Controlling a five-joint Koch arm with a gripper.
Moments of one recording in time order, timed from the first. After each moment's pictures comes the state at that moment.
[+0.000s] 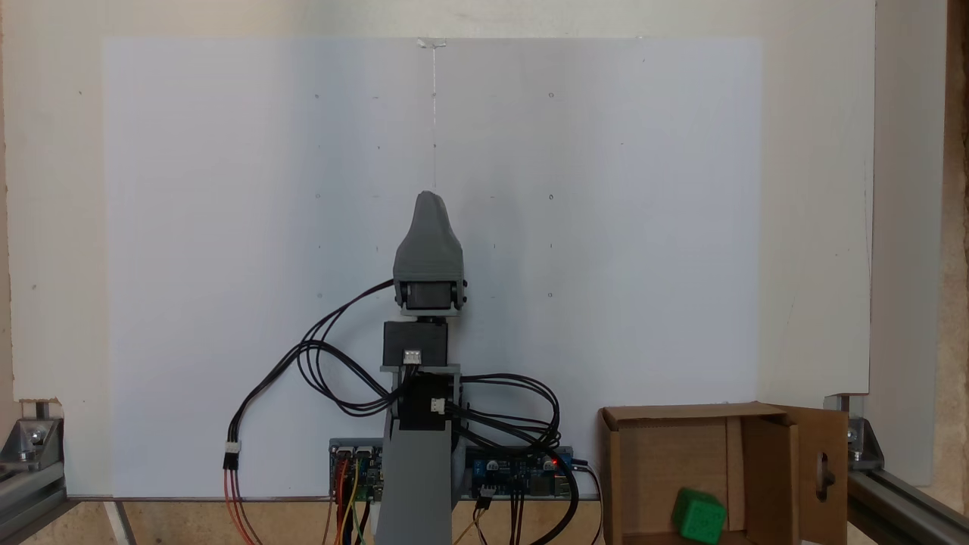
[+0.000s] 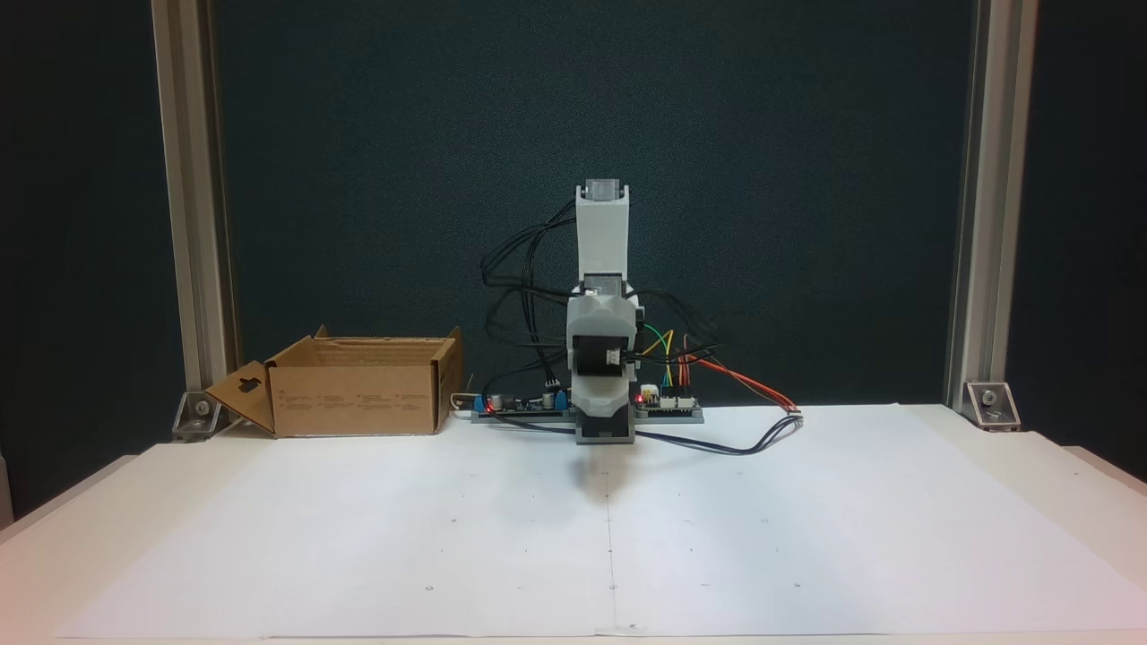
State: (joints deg) arm 0.9 129.4 173.6 -69.8 -3.3
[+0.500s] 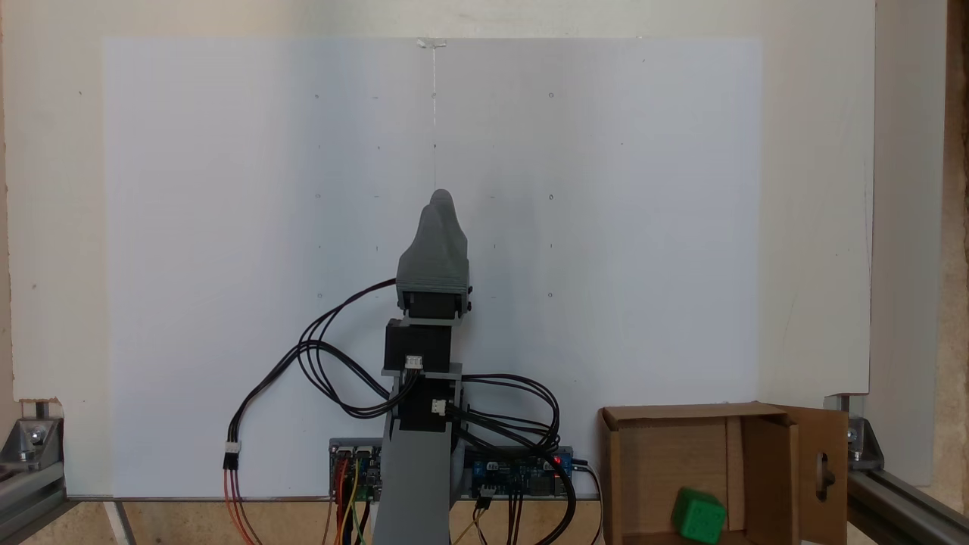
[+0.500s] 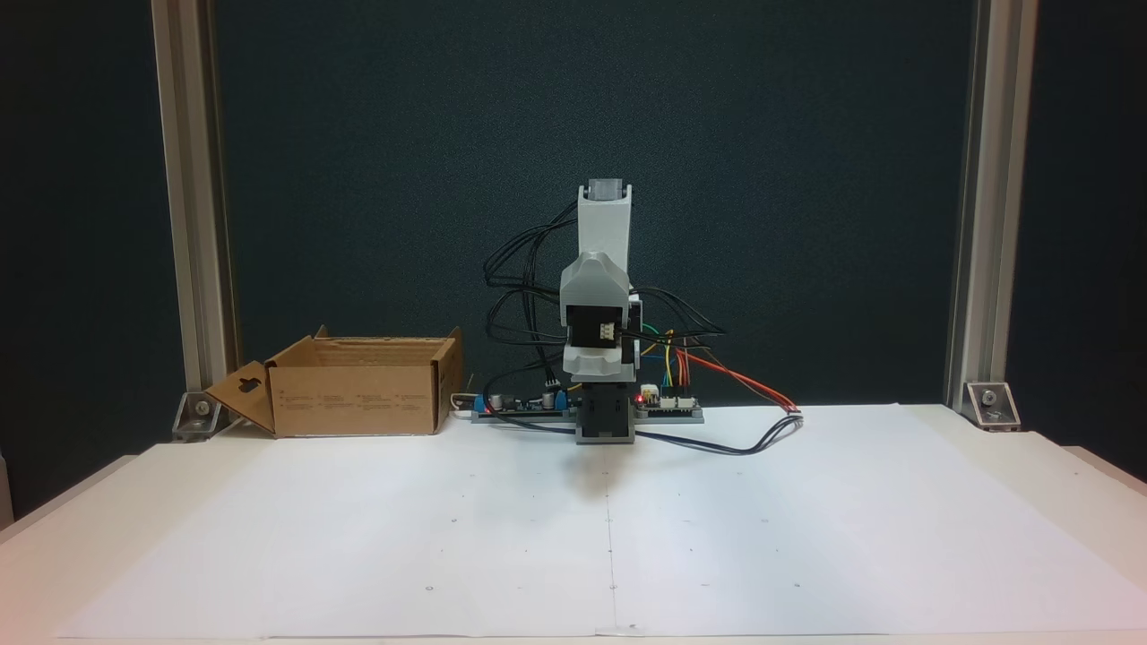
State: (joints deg) arm 3.2 129.4 176.4 -79.2 -3.4
